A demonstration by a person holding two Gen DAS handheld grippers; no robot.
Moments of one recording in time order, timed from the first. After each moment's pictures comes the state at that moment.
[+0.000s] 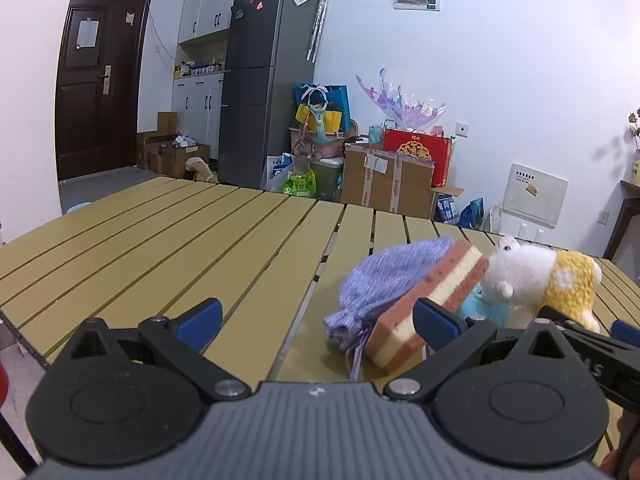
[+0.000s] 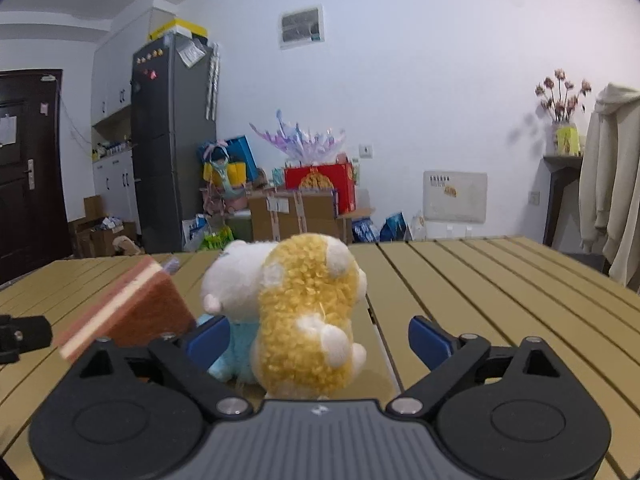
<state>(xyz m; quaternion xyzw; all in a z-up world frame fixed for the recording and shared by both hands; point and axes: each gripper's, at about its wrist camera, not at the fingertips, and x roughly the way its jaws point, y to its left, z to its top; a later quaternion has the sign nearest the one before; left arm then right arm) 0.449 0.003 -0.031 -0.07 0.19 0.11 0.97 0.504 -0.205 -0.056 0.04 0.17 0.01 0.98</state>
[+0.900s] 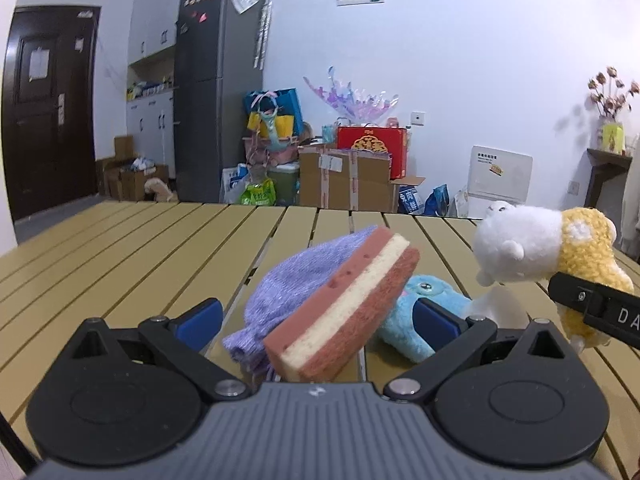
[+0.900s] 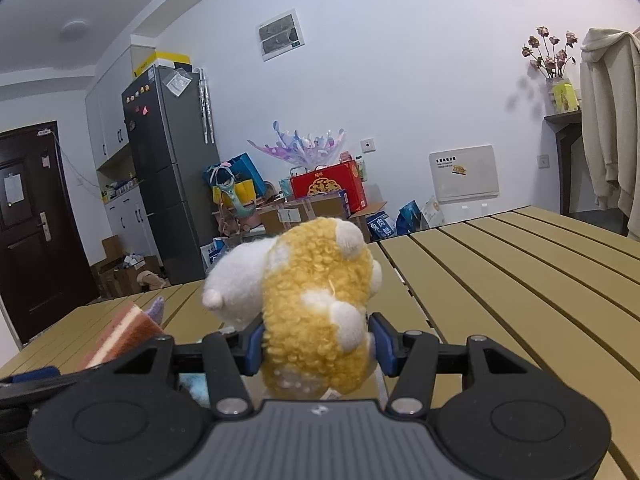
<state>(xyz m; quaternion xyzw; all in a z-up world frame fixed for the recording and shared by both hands) 0.491 -0.046 -0.051 -0.02 0.18 0.05 0.98 0.514 -0.260 -0.061 0.13 0.16 0.04 0.98</state>
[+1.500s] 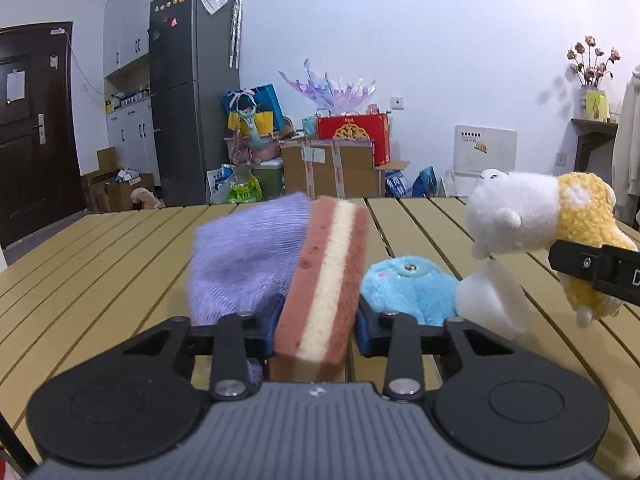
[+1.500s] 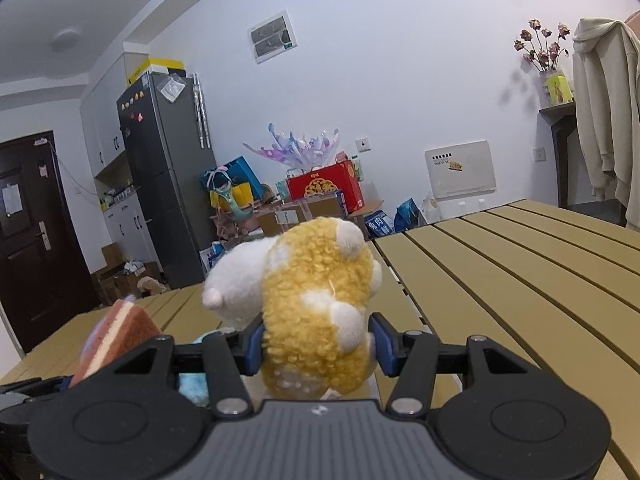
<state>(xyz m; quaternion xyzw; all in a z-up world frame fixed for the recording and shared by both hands) 0.500 -0.063 -0.061 0.02 0.19 0.04 0.98 0.513 -0.270 -0.065 0.15 0.15 0.04 0.98</state>
